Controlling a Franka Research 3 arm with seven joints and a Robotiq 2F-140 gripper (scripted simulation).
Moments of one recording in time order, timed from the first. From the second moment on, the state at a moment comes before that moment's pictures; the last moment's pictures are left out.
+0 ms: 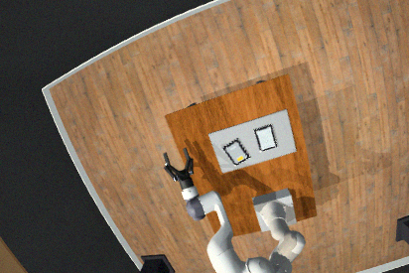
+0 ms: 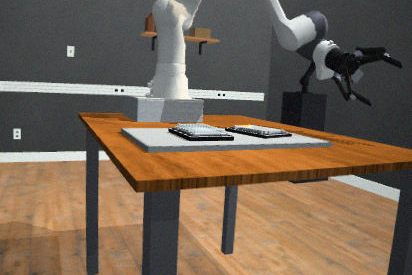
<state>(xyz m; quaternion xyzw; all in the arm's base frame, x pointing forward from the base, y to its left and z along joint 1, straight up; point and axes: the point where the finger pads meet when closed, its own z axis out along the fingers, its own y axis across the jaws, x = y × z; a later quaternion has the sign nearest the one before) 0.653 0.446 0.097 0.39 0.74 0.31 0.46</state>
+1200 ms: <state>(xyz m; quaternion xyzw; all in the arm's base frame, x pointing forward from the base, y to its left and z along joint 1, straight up) 0.586 0.317 0.066 0.68 0.60 0.23 0.35</state>
